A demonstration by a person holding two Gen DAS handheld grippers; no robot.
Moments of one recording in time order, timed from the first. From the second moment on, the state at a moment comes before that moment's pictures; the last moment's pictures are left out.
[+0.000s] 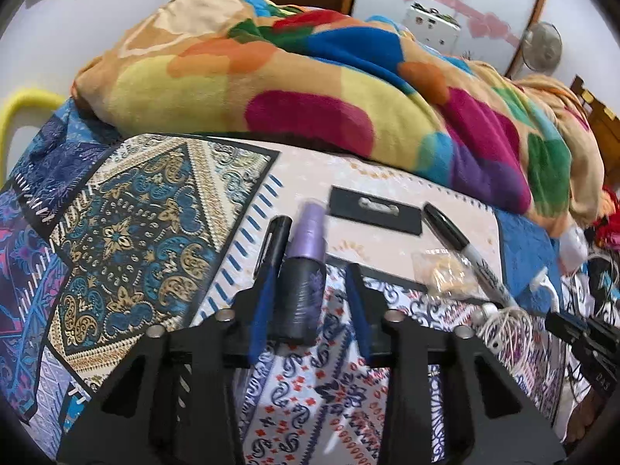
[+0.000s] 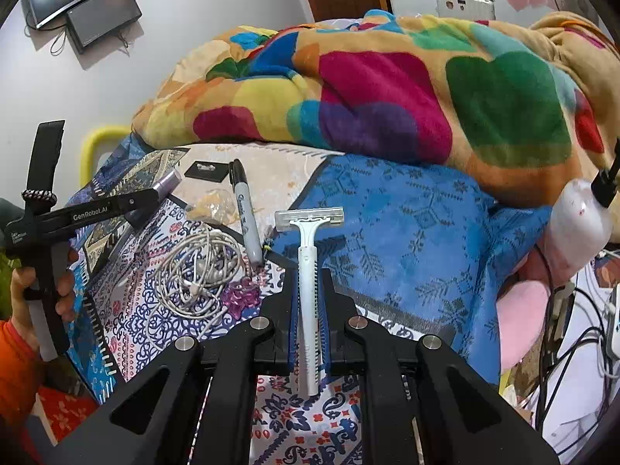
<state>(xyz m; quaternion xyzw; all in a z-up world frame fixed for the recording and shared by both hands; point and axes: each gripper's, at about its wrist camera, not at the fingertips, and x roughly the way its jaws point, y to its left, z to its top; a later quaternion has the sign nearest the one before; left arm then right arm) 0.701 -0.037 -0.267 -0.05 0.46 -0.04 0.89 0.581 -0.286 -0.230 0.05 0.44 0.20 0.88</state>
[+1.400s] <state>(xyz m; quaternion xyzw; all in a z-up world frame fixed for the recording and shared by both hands) 0.433 0.032 -0.088 -0.11 0.37 0.01 0.92 0.415 -0.201 -0.063 0.01 0.33 0.29 0.90</state>
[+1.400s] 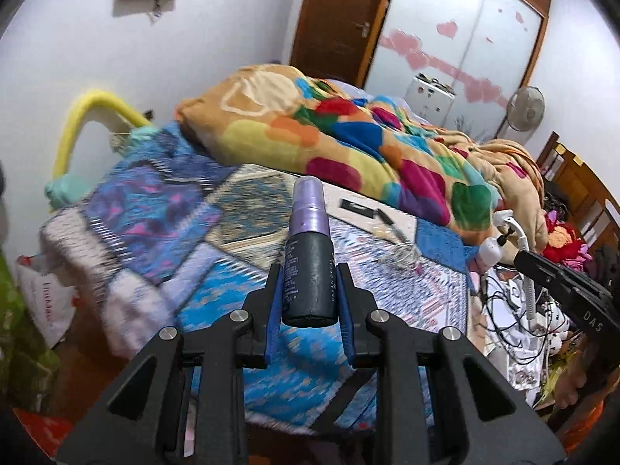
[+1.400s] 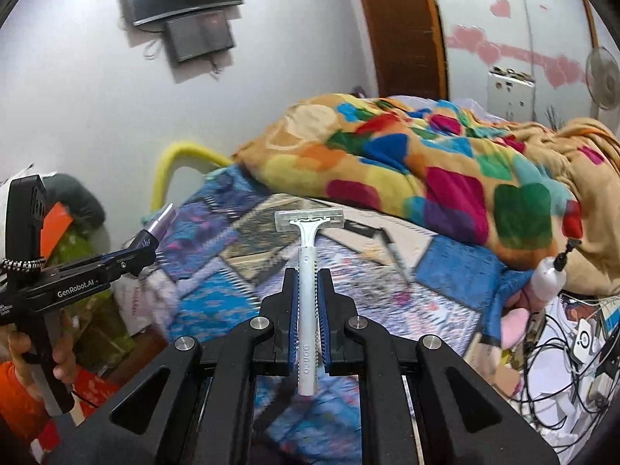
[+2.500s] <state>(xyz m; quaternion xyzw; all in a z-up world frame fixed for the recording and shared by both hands) 0.199 0.232 -0.226 -0.21 0.44 0.20 0.85 0.283 0.063 -0.163 -0.14 0.43 0.46 0.76</state>
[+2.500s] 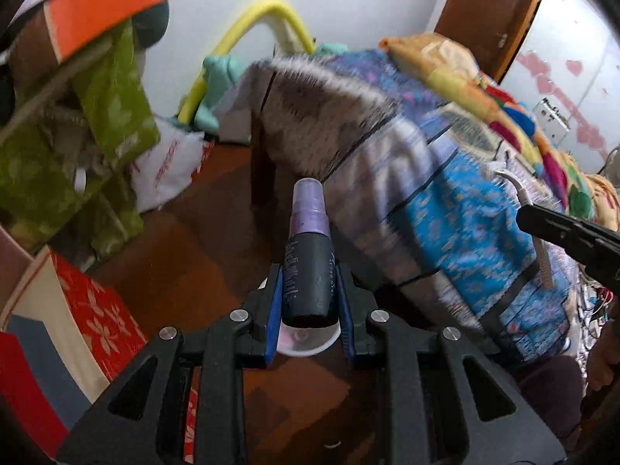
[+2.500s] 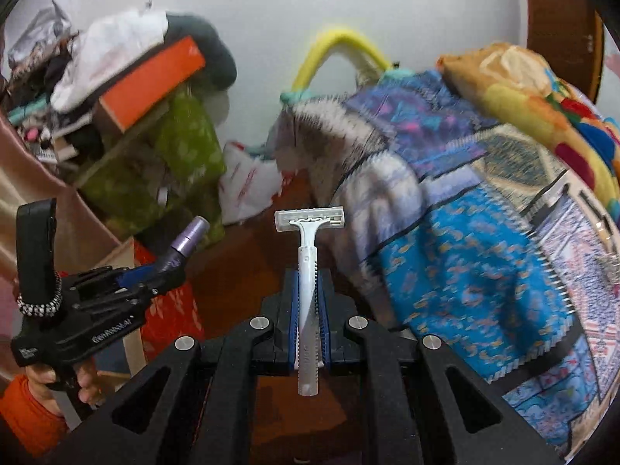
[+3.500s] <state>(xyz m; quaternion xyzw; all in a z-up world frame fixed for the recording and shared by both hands) 0.241 0.267 -0.354 -0.32 0.50 0.22 0.78 0.314 0.139 -0.266 -0.17 0.54 0.46 0.68</state>
